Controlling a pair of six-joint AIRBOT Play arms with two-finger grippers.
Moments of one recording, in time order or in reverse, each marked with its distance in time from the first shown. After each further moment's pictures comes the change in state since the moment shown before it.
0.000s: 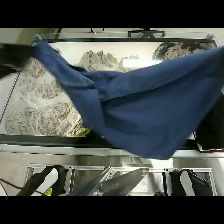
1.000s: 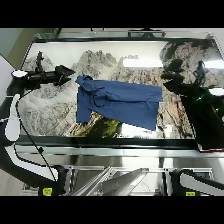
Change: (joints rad) left arm -0.022 -0.711 0.185 0.237 0.078 0.080; right arm 0.268 -0.557 -0.277 -0.142 -0.463 -0.129
